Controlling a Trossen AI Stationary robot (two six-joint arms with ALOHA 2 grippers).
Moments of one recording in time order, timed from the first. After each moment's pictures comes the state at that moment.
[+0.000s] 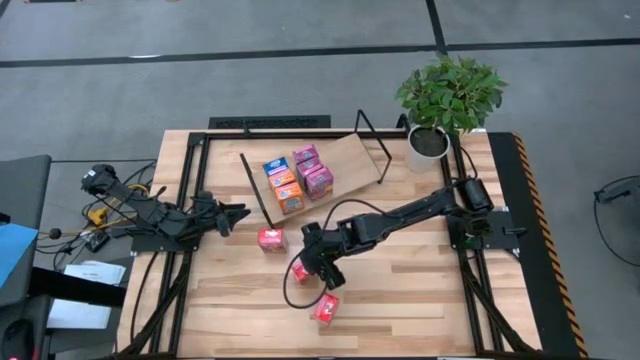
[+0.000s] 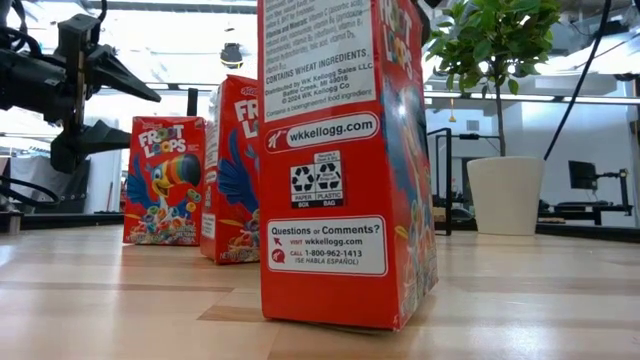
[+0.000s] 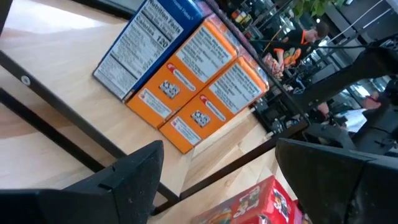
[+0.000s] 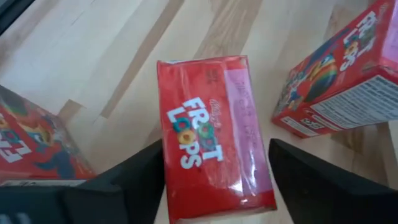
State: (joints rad) left arm -0.52 0.19 0.02 0.01 -0.97 -0.95; right arm 0.23 1.98 1.51 -0.39 -0.04 -0.24
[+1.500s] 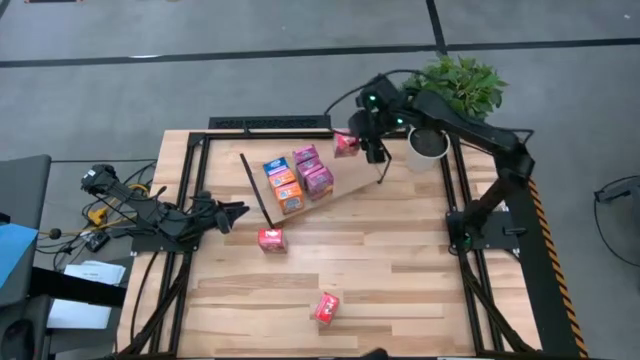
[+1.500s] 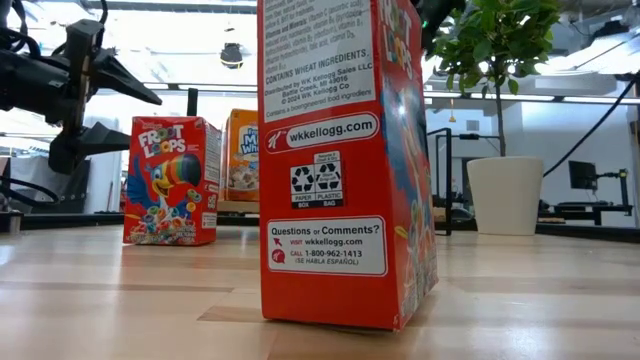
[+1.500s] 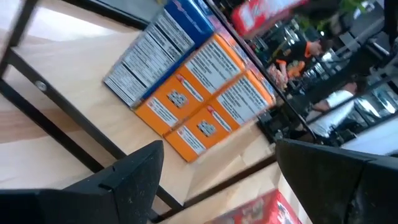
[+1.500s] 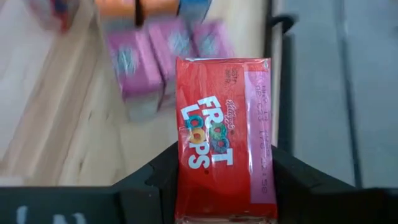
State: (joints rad) left arm -0.52 0.19 0.02 0.01 -1.02 -0.98; right arm -0.53 1.61 1.67 -0.91 -0.19 -0.69
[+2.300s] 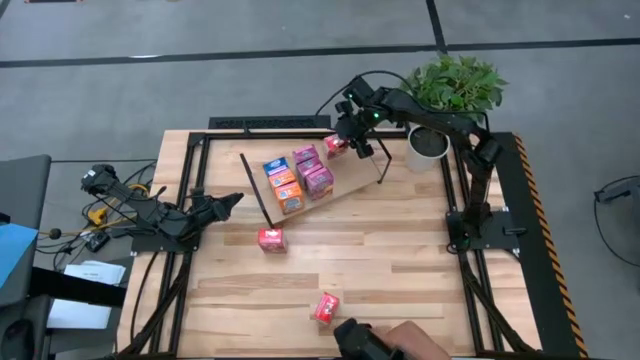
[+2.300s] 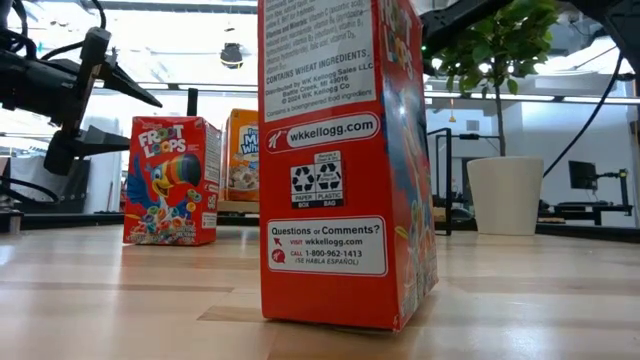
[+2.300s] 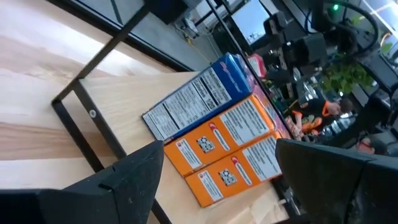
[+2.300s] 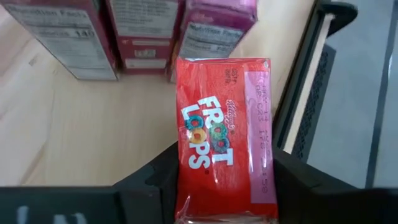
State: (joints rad) left arm -0.52 0.19 0.02 0.01 -1.23 -1.11; right arm -0.66 1.90 1.67 -0.77 -0.36 -1.07
